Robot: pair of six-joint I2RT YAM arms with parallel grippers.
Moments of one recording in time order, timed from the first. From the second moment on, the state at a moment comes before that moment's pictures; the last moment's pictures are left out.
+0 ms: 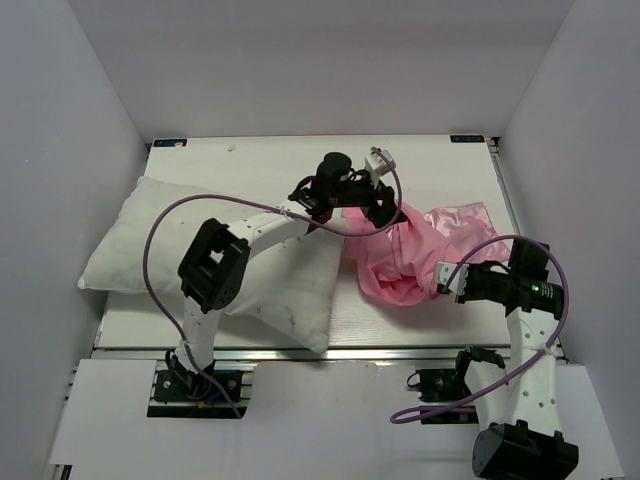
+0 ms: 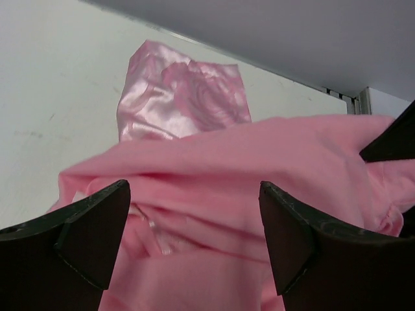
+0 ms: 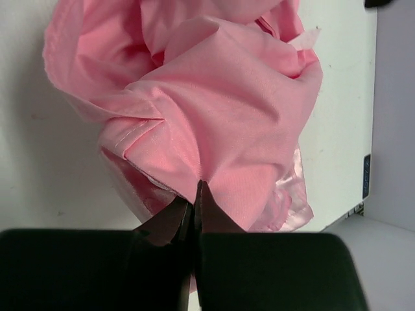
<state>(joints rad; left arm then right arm) -0.72 2.03 1.57 0.22 0.63 -0.09 -0.25 0.74 0.74 -1.02 -0.80 -1.71</state>
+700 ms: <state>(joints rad) -0.80 2.22 1.71 0.28 0.71 0.38 -0.25 0.72 0.74 -1.11 -0.89 -1.78</state>
